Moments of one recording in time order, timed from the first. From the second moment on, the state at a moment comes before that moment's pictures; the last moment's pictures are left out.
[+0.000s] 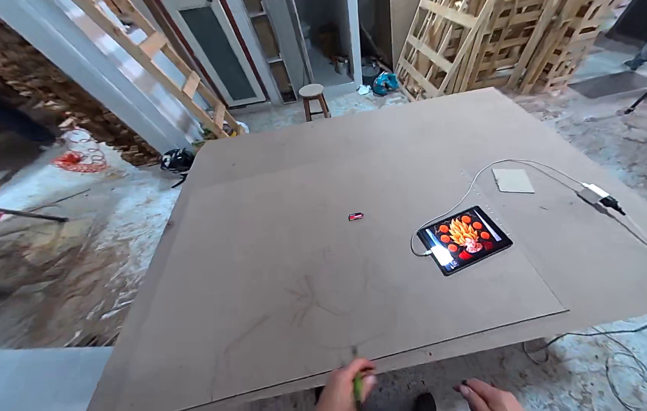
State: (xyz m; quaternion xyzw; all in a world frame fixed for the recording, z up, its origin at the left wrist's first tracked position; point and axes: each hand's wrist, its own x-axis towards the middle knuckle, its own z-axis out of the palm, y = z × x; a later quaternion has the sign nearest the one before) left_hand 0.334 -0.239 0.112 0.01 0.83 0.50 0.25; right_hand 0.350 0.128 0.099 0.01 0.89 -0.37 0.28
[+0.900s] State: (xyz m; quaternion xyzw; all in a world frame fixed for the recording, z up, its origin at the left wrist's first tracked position) left_hand 0.124 -0.112 0.115 0.07 0.84 0.48 0.24; right_hand 0.204 0.249 0.100 -0.08 0.86 -0.42 0.28
